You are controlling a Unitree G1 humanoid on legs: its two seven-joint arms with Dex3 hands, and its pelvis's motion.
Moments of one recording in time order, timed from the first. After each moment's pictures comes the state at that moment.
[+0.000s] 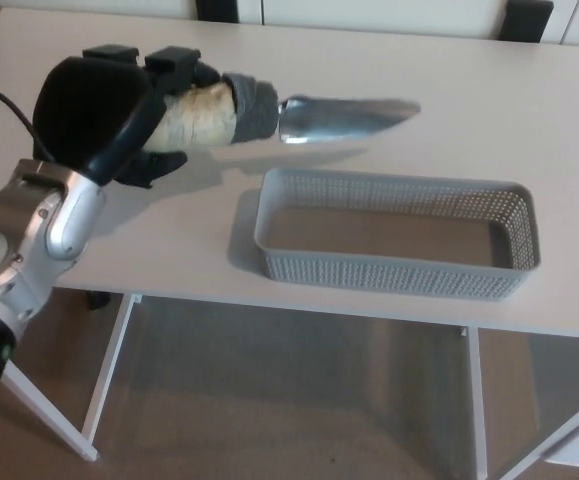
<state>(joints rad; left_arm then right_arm) -0.69 0.52 -0.40 0.64 0.70 -0.22 0.42 0.60 -0.48 0.00 -0.07 -0.04 -0.01 0.35</state>
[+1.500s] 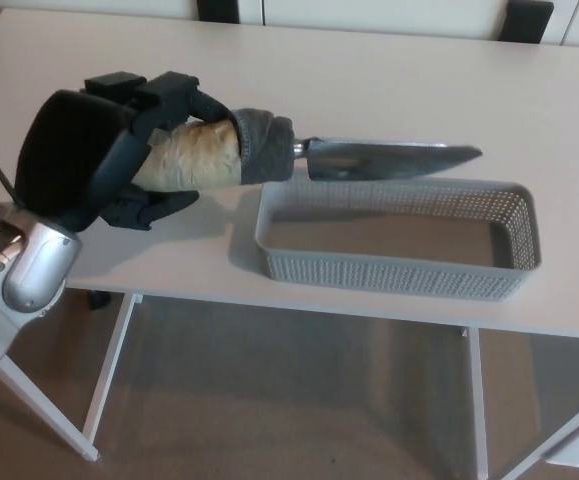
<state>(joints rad) -0.52 0.60 -0.32 0.46 0.58 -0.48 0.35 0.59 -0.49 0.02 -0.08 -0.07 -0.01 0.36</state>
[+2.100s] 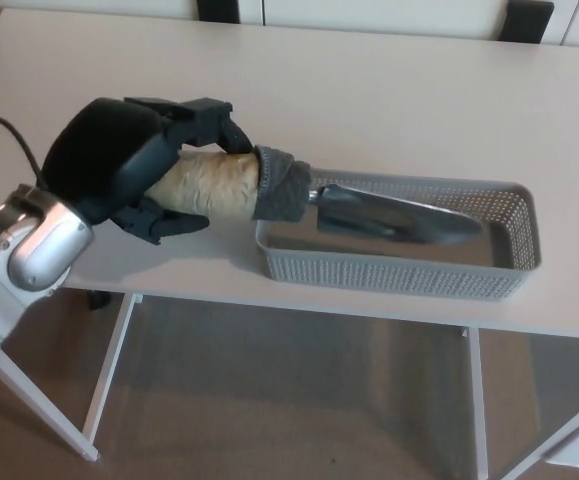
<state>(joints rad) -0.61 0.60 -0.37 0.53 0.53 -0.49 0.07 0.57 -0.49 0.03 -0.08 -0.08 -0.01 0.36</state>
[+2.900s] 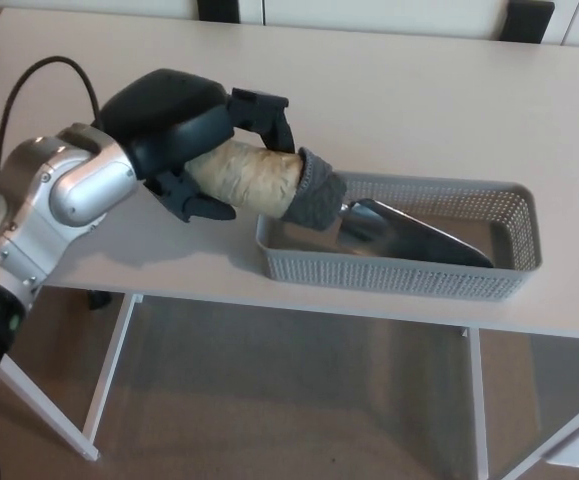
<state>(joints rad) -0.76 0.52 -0.41 0.56 0.53 -0.39 -0.23 0.55 -0.51 0.05 -0.08 -0.11 -0.01 0.36</state>
